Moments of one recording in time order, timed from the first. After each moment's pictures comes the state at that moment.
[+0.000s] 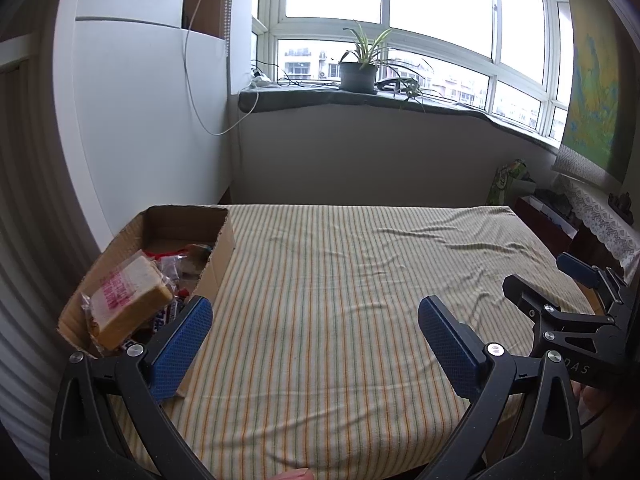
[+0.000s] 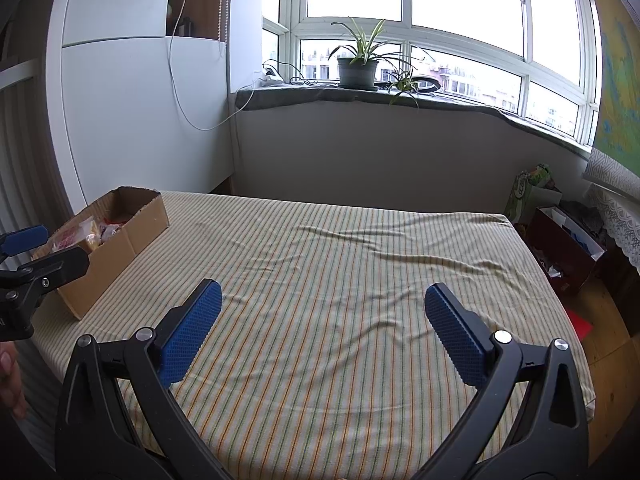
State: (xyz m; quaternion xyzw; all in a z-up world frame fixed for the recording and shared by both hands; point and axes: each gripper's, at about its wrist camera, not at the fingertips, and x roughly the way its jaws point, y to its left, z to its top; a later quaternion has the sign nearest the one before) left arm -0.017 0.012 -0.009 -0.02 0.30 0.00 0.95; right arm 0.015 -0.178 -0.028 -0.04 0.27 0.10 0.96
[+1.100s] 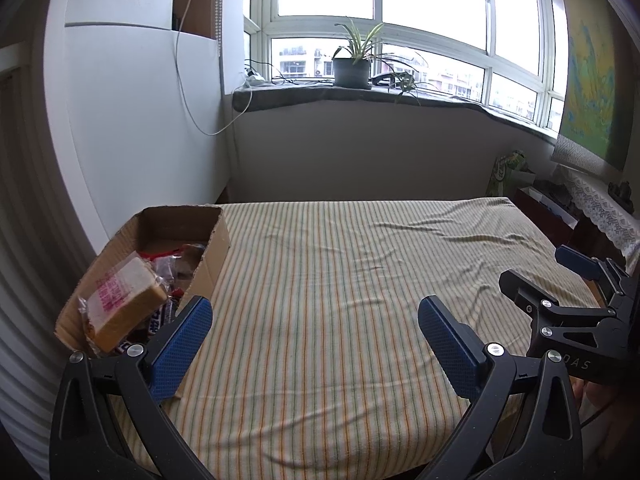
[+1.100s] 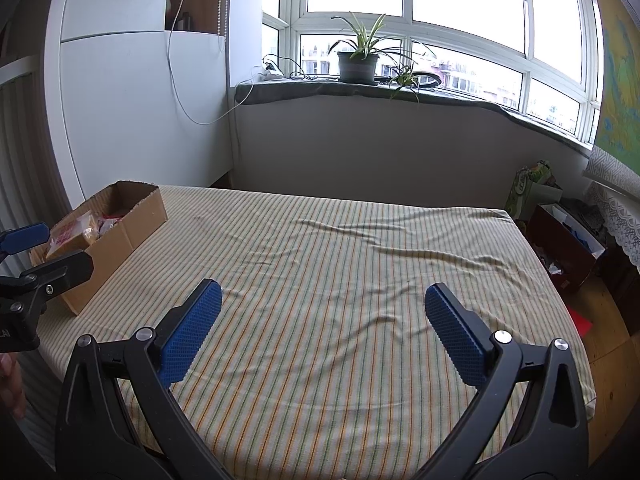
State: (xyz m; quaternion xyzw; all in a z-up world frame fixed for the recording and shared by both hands) left arm -0.013 0.010 -0.015 -0.01 0.29 0.00 0.96; right arm 0.015 -0.181 -0.036 -0.04 0.27 0.10 0.96
